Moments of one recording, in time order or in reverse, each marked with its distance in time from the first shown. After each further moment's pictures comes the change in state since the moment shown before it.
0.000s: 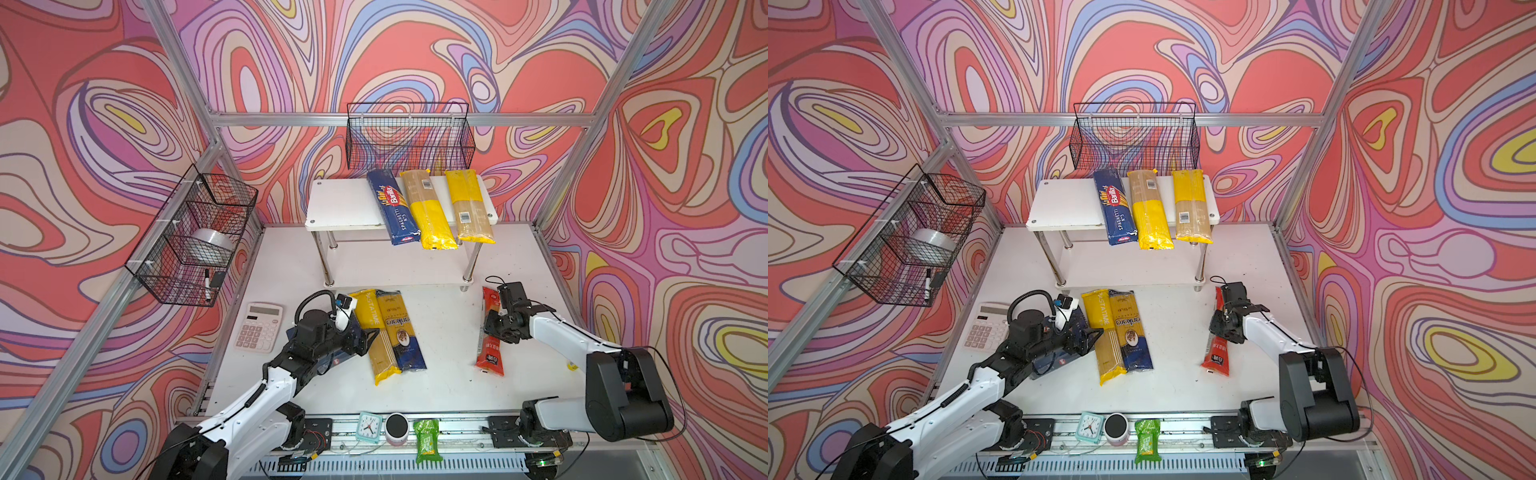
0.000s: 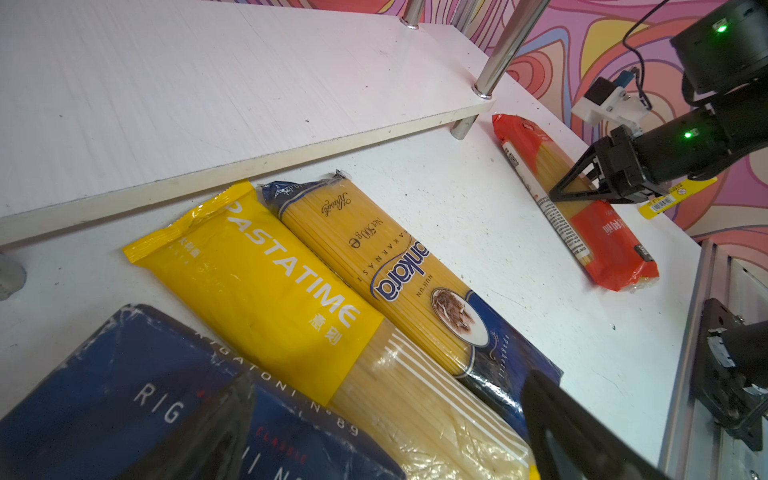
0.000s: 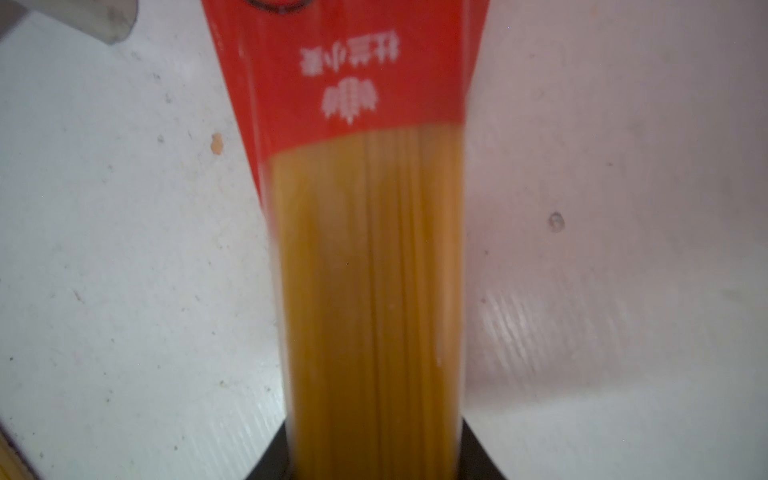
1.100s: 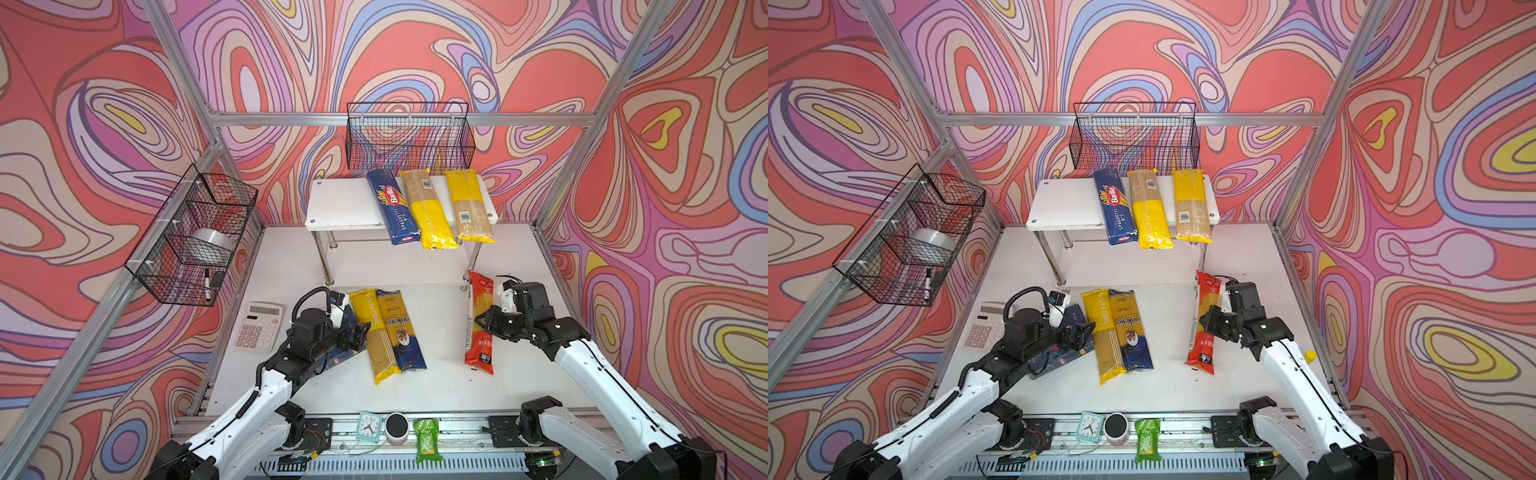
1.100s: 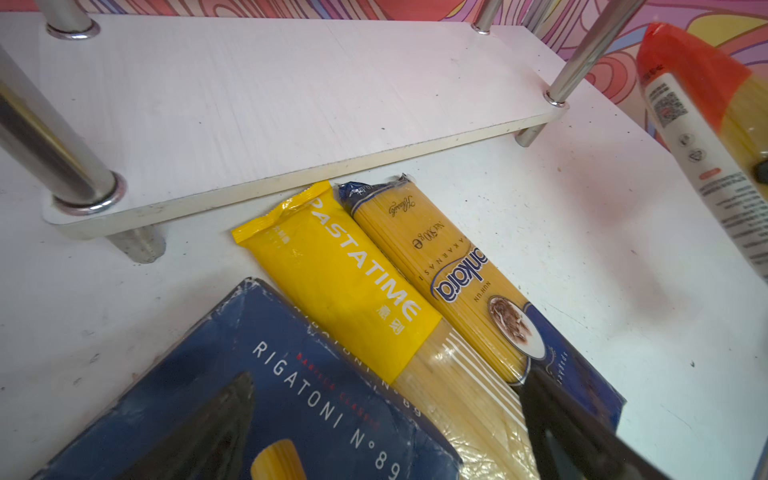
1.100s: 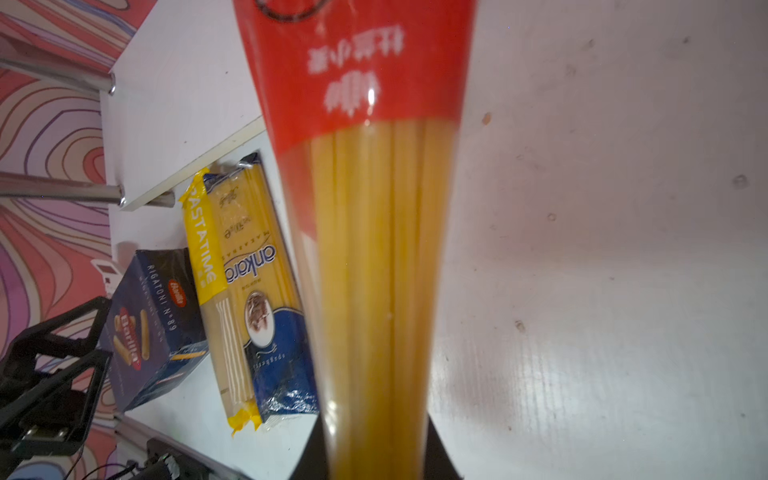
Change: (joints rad) left arm 0.003 -0.082 0.064 -0.182 -0.200 0.011; right arm 0.105 -0.392 0.072 -0.164 -0.274 0.063
